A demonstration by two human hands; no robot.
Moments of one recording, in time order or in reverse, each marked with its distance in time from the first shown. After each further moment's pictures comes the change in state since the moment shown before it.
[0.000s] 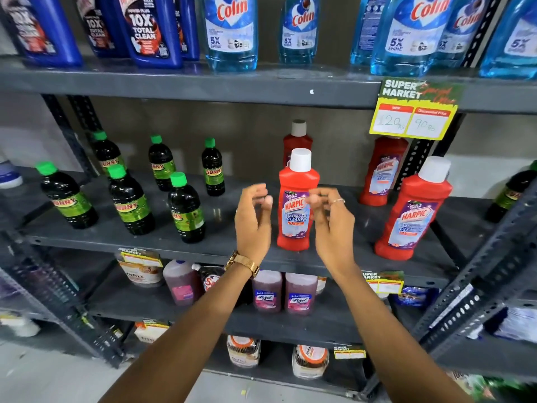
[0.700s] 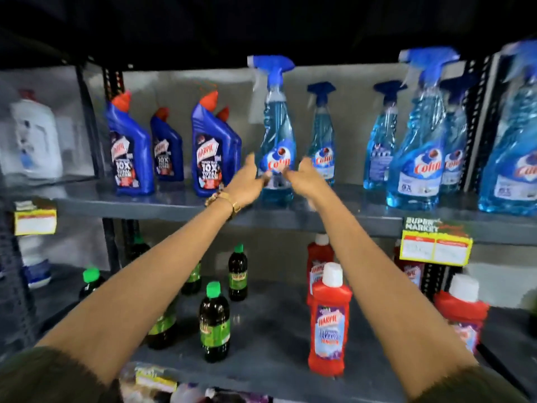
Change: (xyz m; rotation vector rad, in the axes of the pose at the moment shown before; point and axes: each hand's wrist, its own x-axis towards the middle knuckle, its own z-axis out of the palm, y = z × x) left_hand 0.247 0.148 -0.084 0.360 -0.310 0.101; right_hand 0.215 -0.192 0.079 -0.034 -0.217 0.033
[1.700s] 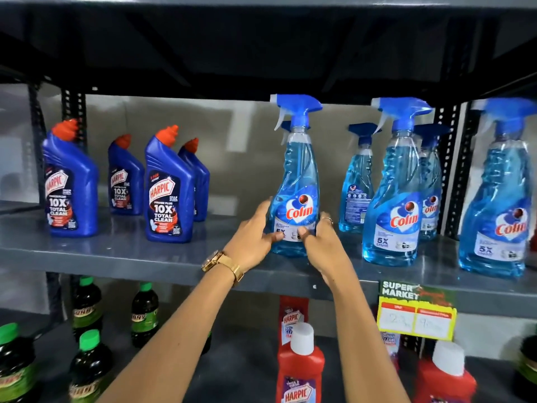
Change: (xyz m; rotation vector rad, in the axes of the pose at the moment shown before) left_hand 0.012 0.029 0.065 -0.168 -0.150 0.086; right_hand 0.005 0.066 -0.061 0.051 0.138 0.020
